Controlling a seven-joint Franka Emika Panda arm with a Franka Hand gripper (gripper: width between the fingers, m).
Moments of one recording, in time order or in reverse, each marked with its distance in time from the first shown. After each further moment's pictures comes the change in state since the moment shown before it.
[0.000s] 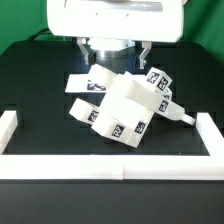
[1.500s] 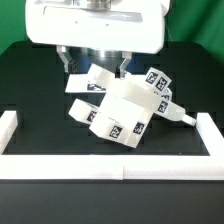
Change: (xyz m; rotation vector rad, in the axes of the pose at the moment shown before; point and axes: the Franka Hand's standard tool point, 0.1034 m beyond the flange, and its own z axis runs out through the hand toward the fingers) arm 0.022 0.024 0.007 -0.027 0.011 -0.003
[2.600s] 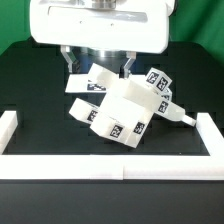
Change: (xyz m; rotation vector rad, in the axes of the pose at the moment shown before) arm 0.001 -0.003 0.002 -0.002 0.014 -0.003
